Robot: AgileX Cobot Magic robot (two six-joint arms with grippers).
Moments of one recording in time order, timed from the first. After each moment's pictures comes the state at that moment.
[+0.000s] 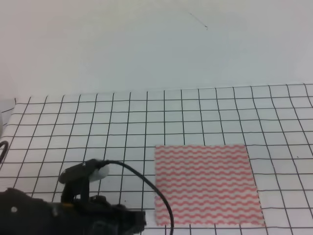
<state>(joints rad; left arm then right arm) -0.59 1.23 -0.51 -1.12 0.33 0.39 0.01 0.61 -0.43 1.09 0.59 -0.95</state>
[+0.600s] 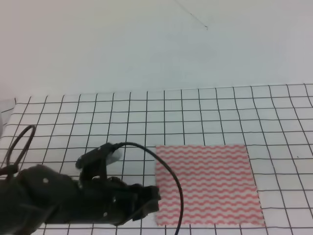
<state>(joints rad) -0.61 1.44 -0.62 -1.21 0.30 0.40 0.07 0.61 -0.43 1.08 0.59 -0.98</state>
